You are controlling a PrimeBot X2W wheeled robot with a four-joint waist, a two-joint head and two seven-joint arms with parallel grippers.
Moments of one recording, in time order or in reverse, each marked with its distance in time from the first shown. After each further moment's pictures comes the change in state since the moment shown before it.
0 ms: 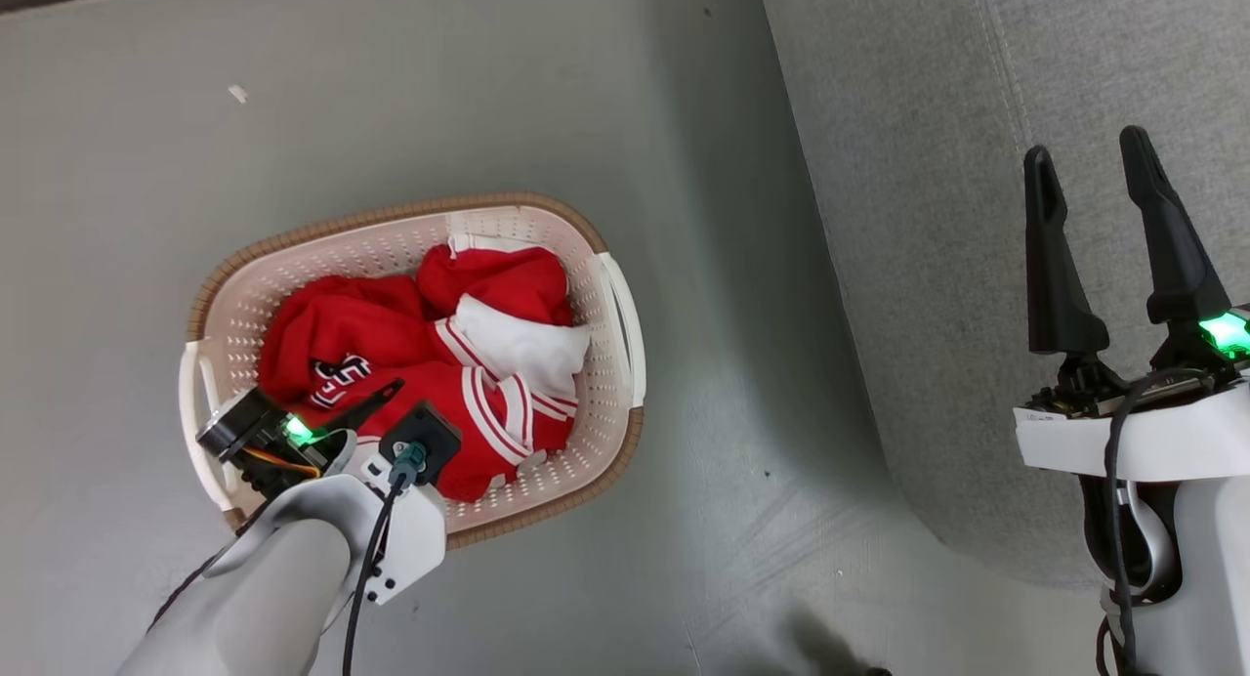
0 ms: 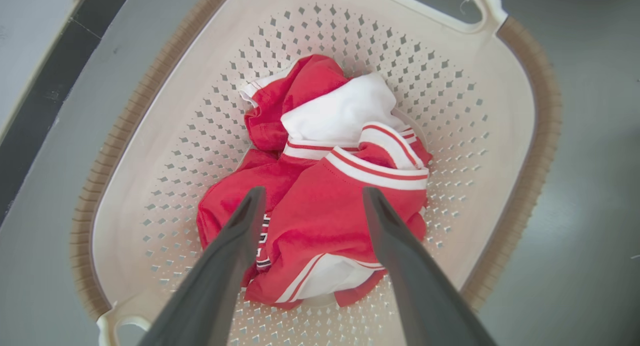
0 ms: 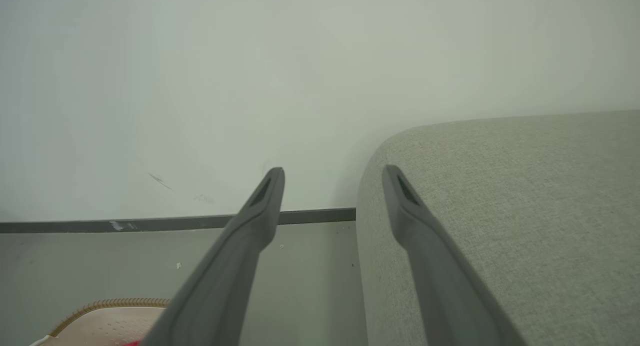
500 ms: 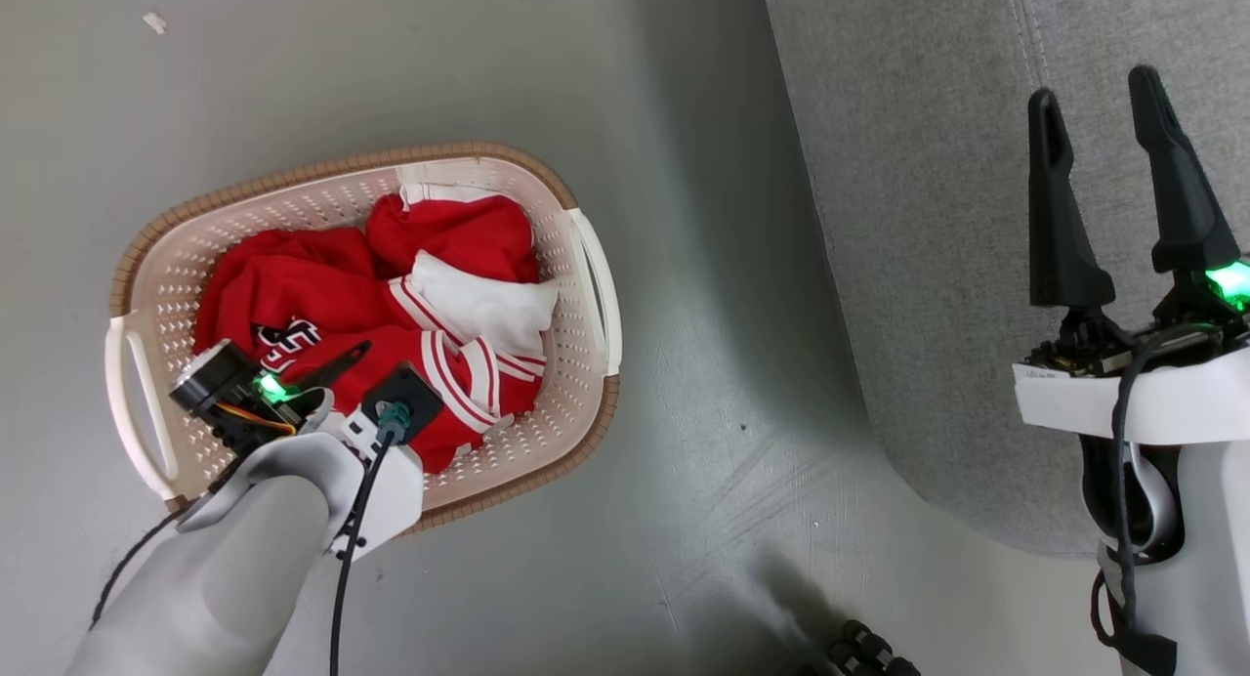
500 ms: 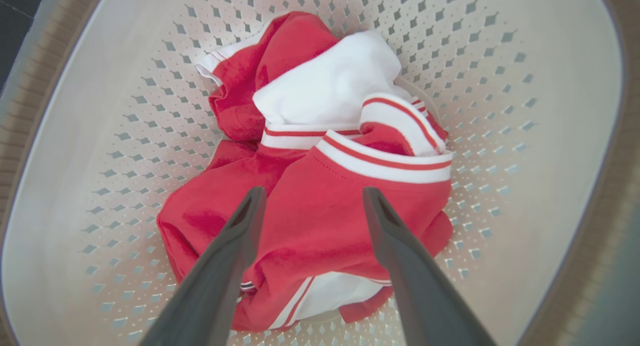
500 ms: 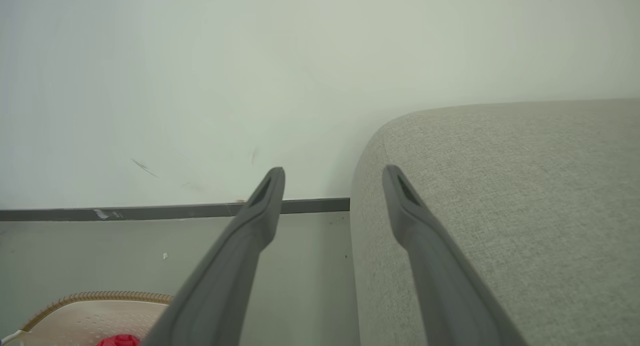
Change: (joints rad) left arm -0.098 0.003 -0.017 0.100 0.049 -0.007 0.000; right arm -0.071 0.000 0.015 -0.004 0.012 0.000 0.000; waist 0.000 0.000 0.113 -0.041
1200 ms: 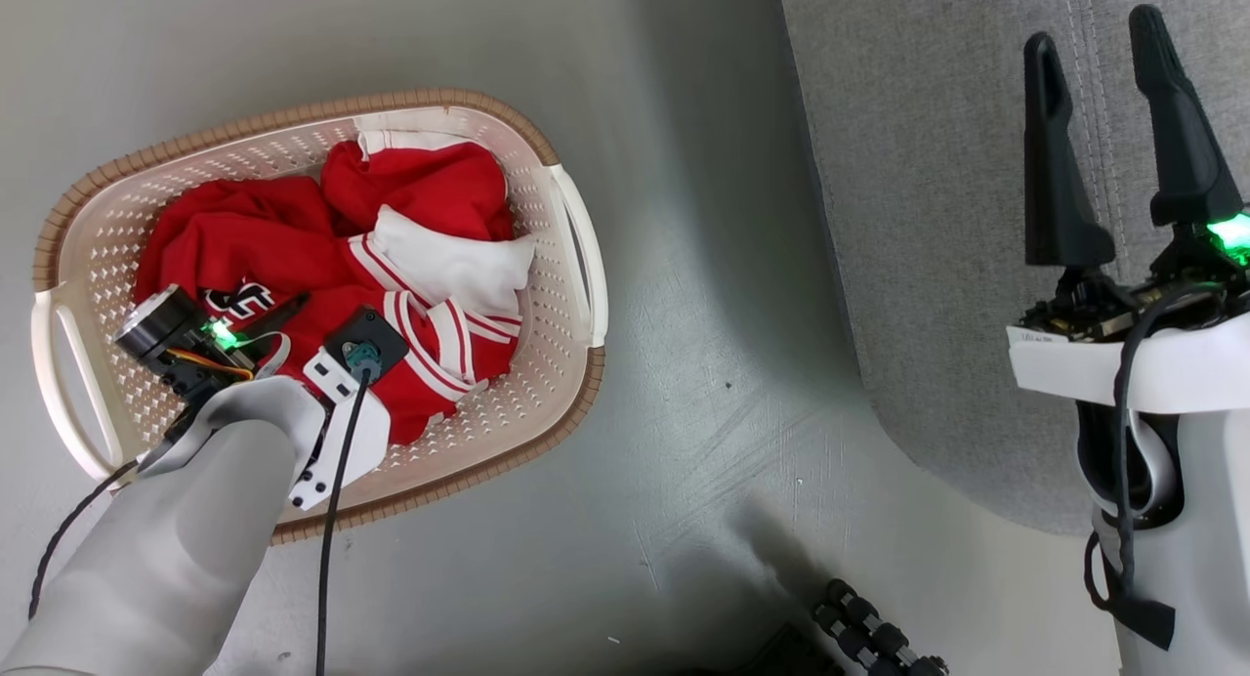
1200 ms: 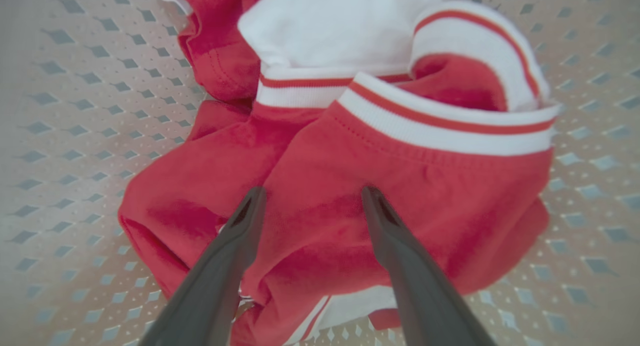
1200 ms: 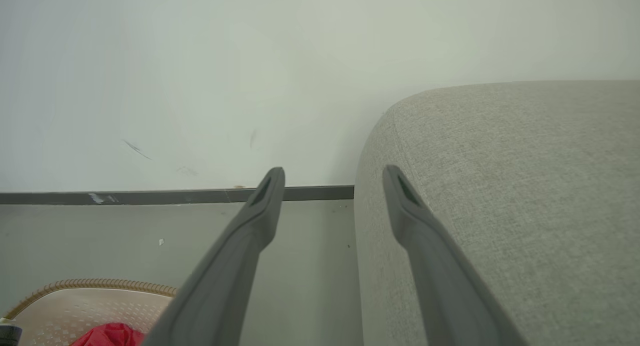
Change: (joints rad) left arm -0.125 0.007 -0.007 0.129 0.052 0.018 0.053; right arm -0.074 0.000 0.027 0.000 0.012 0.000 0.000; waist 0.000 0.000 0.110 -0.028
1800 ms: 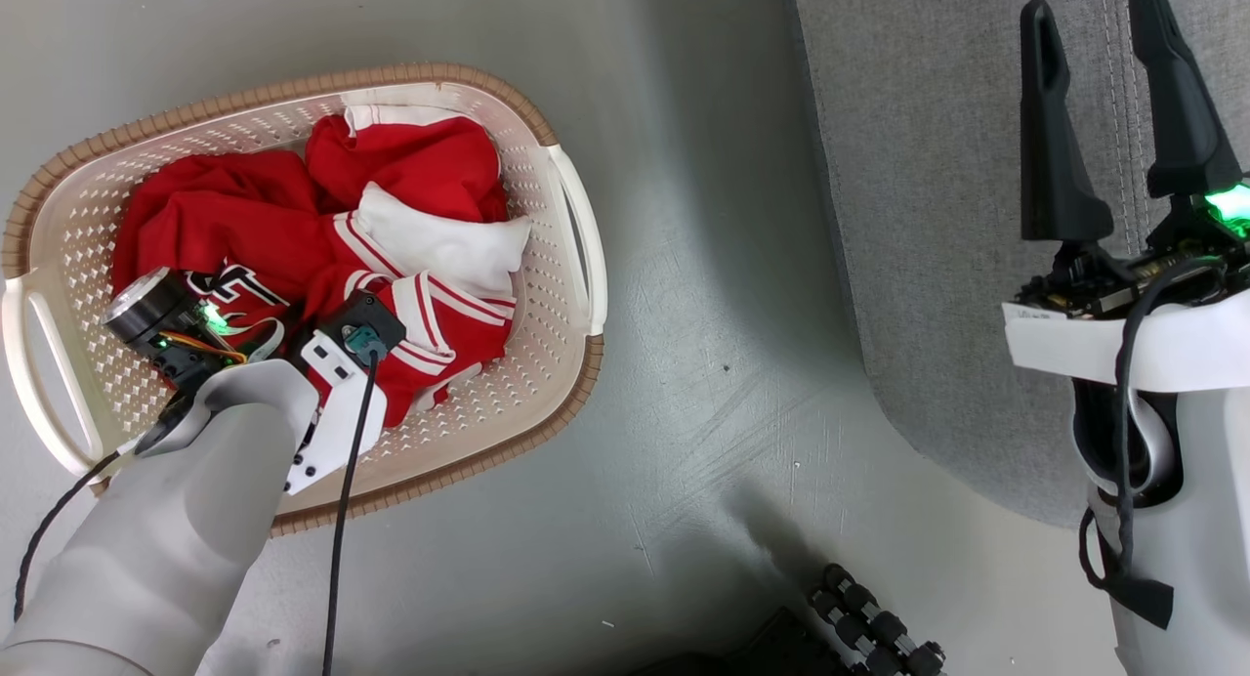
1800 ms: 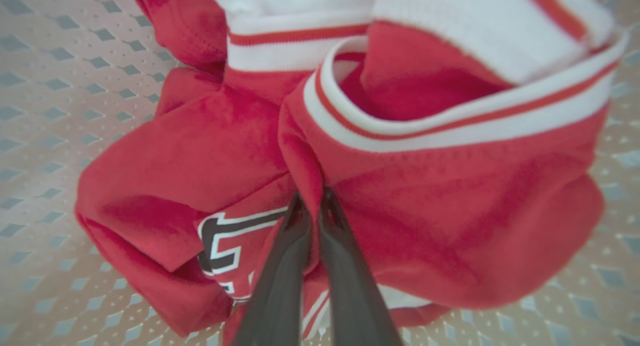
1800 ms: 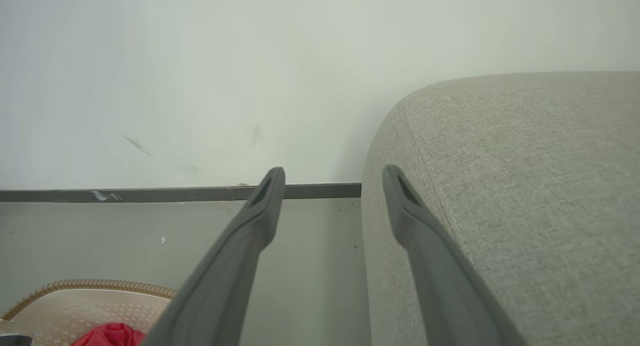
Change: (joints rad) left arm -0.063 -0.025 -0.027 0.095 0.050 0.044 0.045; right arm -0.052 0.000 0.017 0.009 0.019 0.000 0.000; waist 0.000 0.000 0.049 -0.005
